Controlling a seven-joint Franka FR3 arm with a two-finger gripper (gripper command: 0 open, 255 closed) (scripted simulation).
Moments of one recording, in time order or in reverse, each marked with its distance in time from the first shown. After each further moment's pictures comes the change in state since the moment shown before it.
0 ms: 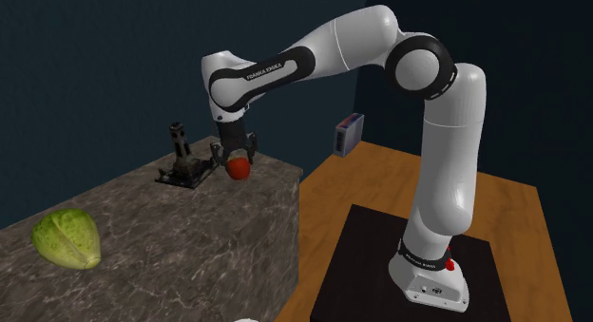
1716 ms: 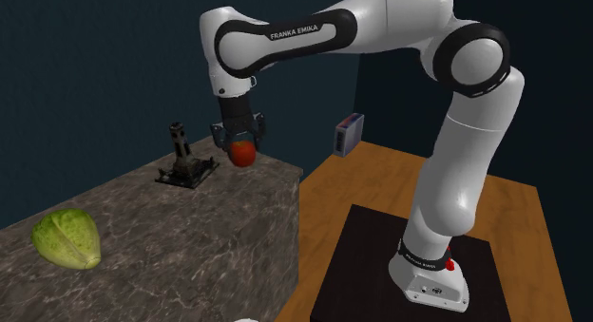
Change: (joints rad) arm 0.052 -0.223 0.049 -0.034 0.037 -0.185 0.095
